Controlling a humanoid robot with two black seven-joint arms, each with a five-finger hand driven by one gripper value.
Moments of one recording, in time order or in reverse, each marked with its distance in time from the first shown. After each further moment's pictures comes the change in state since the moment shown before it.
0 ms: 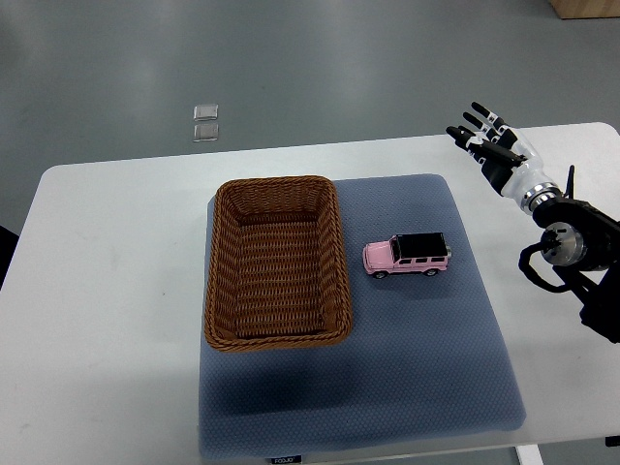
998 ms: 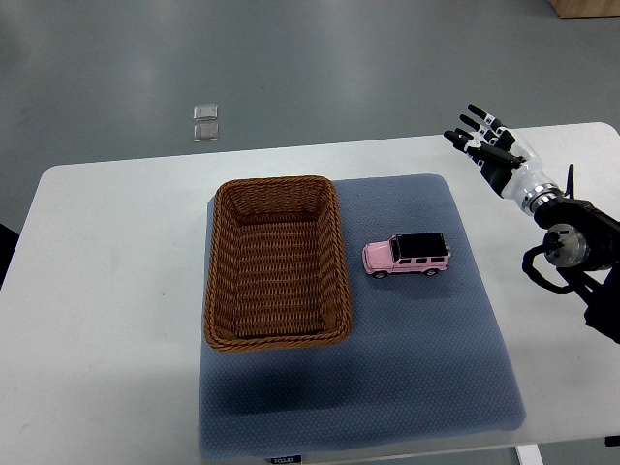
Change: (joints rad) left arm 0.000 0.000 -0.005 0.000 0.000 0.000 0.000; right arm 0.003 -0.014 -0.023 0.003 -0.015 0.029 -0.004
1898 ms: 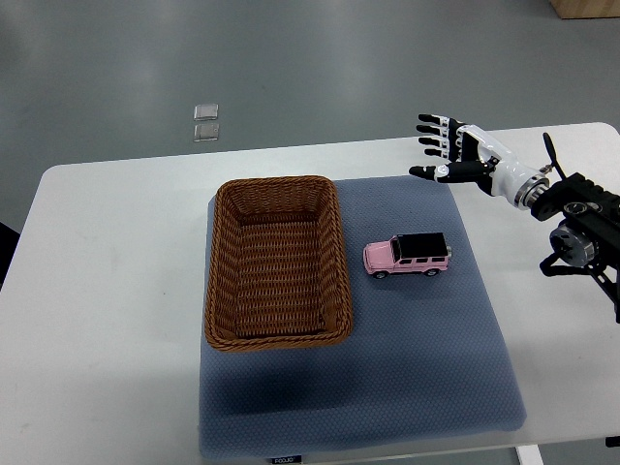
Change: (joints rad) left arm 0.000 0.000 0.001 0.001 0.000 0.000 0.000; right arm 0.020 -0.088 -0.041 0.128 -0.601 0.099 0.019
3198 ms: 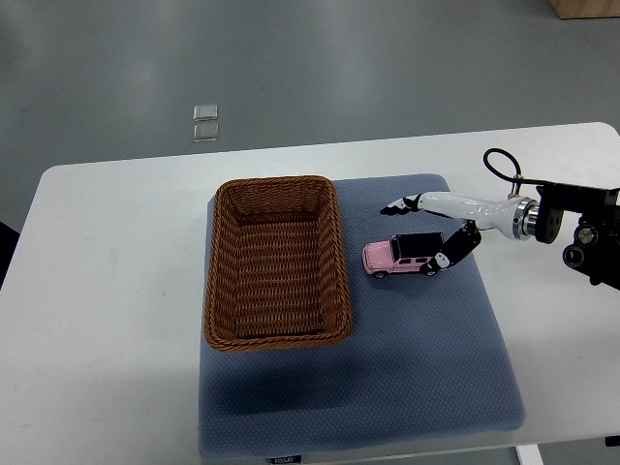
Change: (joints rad) left arm 0.000 0.000 0.003 0.003 0.001 0.001 0.000; right arm 0.128 -0.227 -0.451 0.343 -0.501 -0.100 -0.030
